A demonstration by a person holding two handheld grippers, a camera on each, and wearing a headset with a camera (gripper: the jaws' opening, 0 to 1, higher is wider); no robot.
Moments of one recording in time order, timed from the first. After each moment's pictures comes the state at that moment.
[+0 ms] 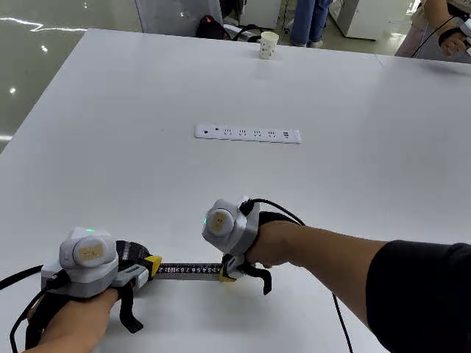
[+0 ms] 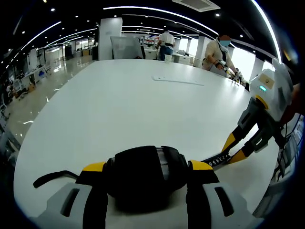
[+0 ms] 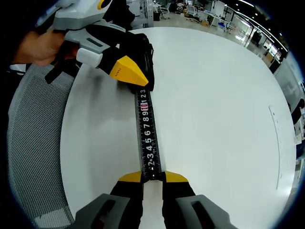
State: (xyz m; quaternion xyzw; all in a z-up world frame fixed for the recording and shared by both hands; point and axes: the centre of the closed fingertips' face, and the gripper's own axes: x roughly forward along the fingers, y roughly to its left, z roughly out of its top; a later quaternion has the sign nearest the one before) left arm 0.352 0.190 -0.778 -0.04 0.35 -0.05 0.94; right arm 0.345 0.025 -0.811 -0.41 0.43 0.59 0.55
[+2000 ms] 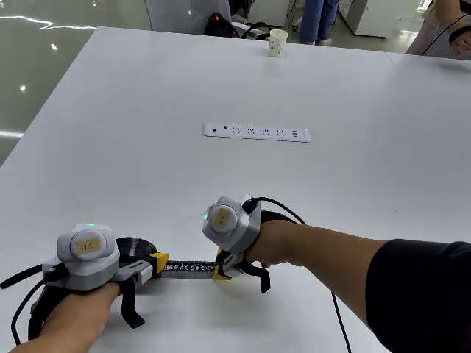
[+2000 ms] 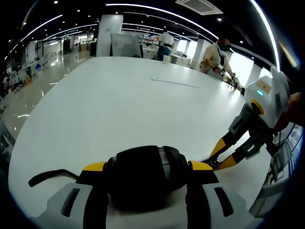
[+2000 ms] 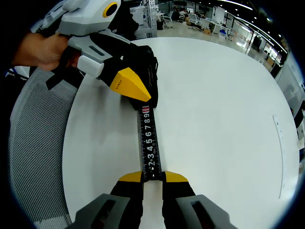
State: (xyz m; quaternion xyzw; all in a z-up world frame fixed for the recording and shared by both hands) left arm 0.349 0.190 -0.776 -0.07 0.35 -0.07 0.93; right arm 0.340 0.053 -0.809 -0.38 0.40 0.62 0.56
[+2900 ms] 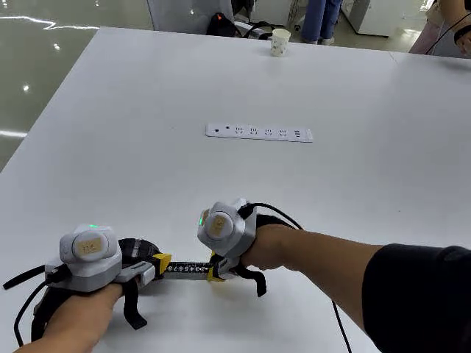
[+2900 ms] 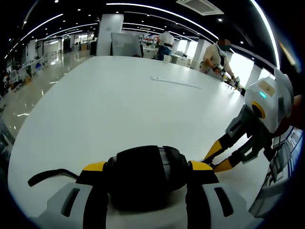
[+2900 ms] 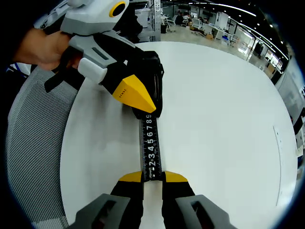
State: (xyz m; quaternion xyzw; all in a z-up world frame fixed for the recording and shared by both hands) left arm 0.351 0.191 -0.778 -0.07 0.35 -0.07 0.93; right arm 0.338 0.069 -0.810 -0.38 0.38 0.63 0.56
